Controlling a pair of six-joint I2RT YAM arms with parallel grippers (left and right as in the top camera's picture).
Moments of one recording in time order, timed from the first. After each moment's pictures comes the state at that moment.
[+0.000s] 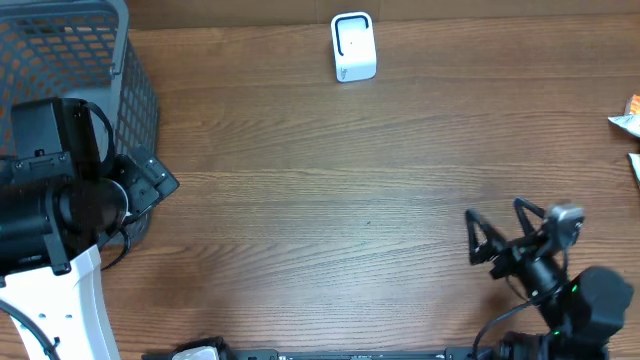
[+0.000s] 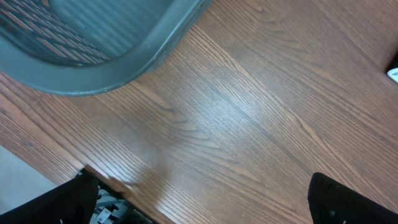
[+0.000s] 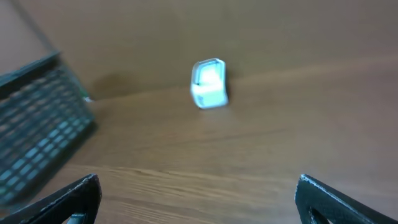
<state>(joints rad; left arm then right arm) 0.19 1.30 1.83 -1.69 -0.09 -0.55 -0.16 0.20 0.33 -0.30 -0.58 0.25</state>
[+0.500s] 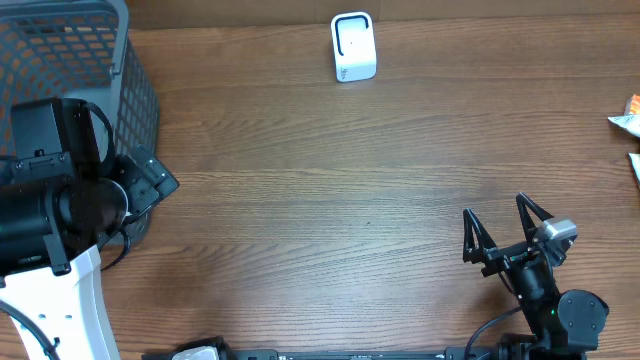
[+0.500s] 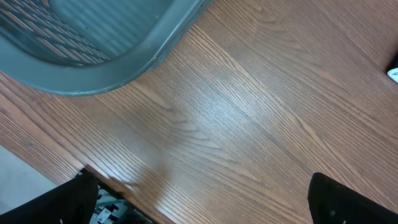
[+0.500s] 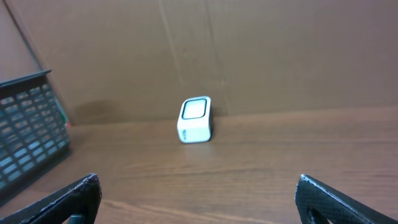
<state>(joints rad) 0.19 1.30 1.83 -1.69 -0.09 -0.55 -0.09 0.02 0.11 -0.05 -0.41 0.24</state>
